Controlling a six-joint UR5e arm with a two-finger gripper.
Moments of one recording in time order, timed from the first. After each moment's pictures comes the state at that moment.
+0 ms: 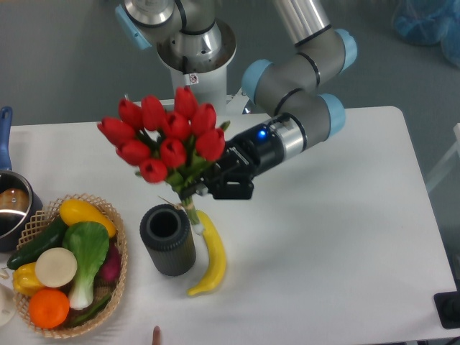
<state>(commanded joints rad) 2.62 -1.85 -1.89 -0.84 -0.29 1.58</state>
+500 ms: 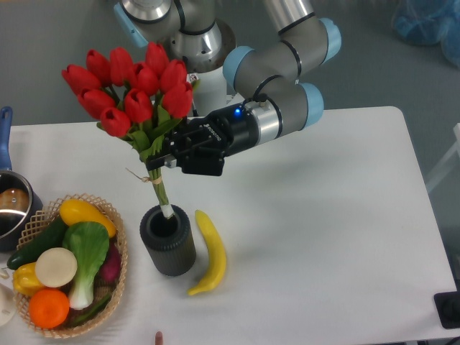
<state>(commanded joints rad) 2.58 -1.85 -1.92 -0.85 -0.29 1.59</state>
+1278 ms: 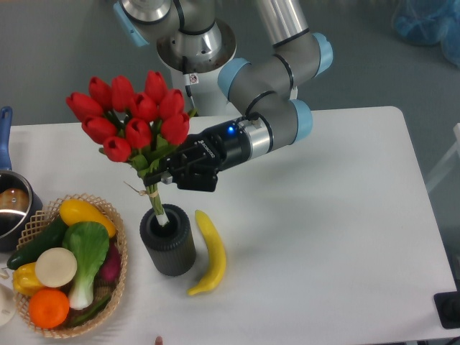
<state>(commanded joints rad) 2.58 -1.91 -1.95 -0.85 -0.28 1.63</state>
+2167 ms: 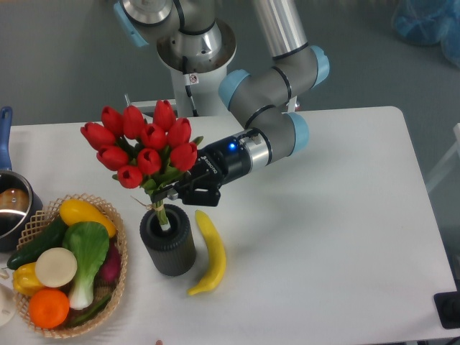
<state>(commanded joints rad) 2.58 -1.98 -2.00 -0.85 -0.27 1.76</state>
